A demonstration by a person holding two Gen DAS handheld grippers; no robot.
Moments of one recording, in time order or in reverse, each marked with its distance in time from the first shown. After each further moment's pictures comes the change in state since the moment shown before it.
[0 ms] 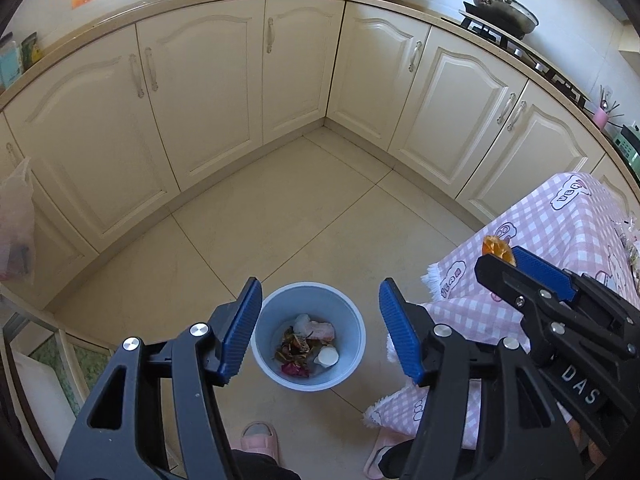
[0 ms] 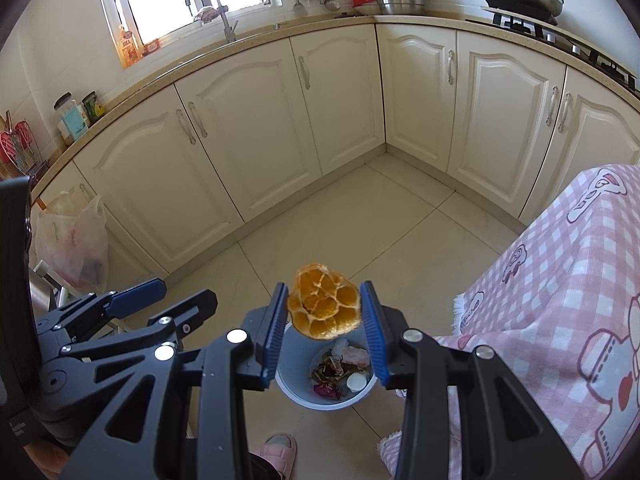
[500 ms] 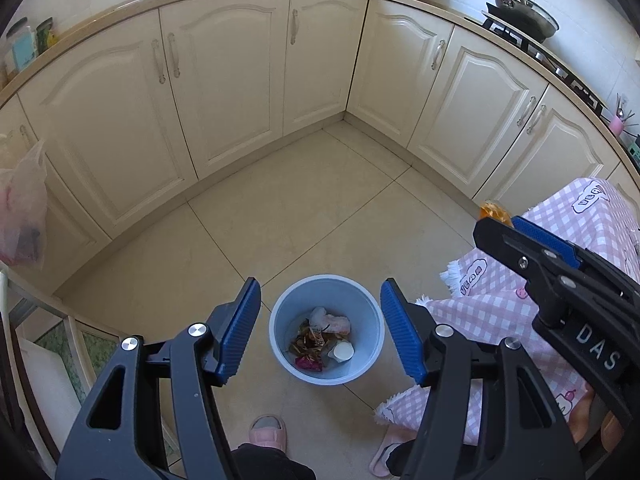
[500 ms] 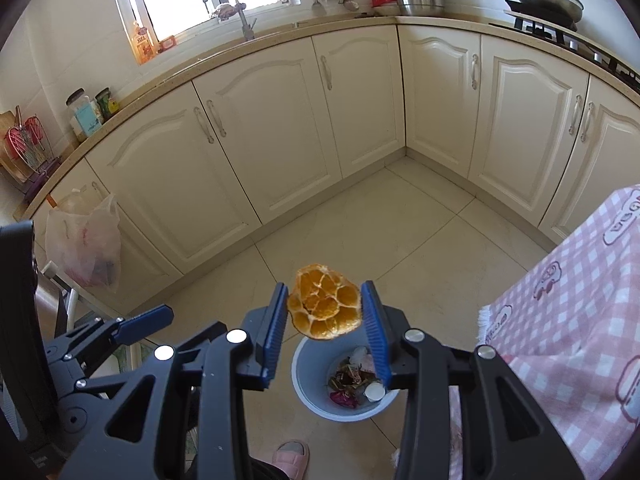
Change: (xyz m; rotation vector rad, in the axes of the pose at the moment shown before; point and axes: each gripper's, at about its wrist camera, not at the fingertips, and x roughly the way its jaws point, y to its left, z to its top) left arm 0.004 0.024 -0.002 -0.043 0.021 0.043; right arm 0.019 0.025 0.015 -0.026 -0.011 0.056
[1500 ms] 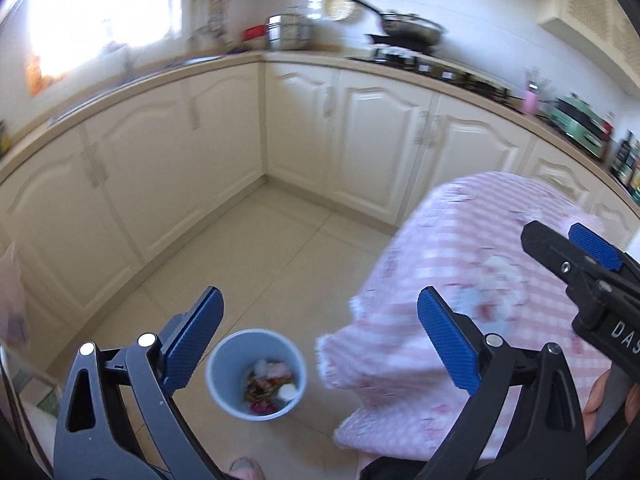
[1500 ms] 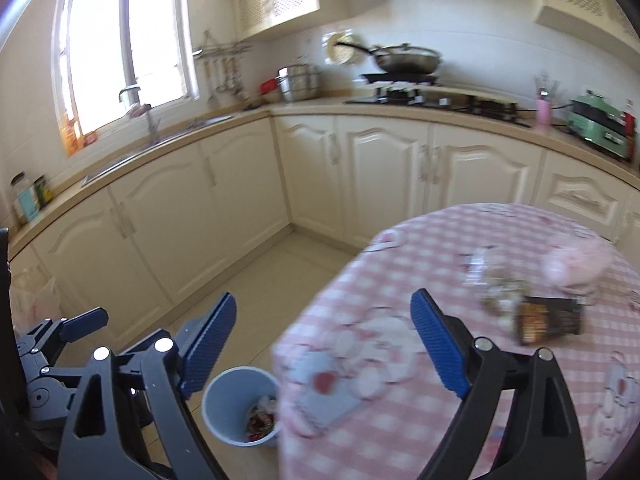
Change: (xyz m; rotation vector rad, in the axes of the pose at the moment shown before) left arm -0.099 -0.175 -0.014 0.257 -0.219 -0.161; right arm -0.213 -0.149 -0.043 0.164 -0.308 -0.337
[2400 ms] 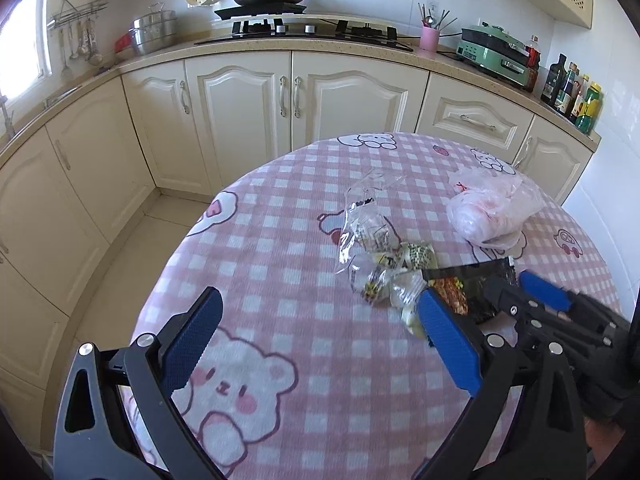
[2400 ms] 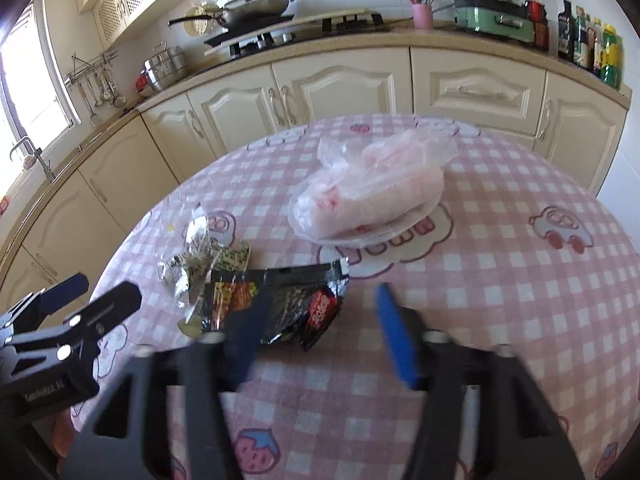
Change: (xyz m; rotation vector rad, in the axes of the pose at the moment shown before) left arm 0.086 -0.217 0.035 0.214 0.107 -0.213; right arm 0.037 -0.235 -0.033 0.290 0.207 -0.187
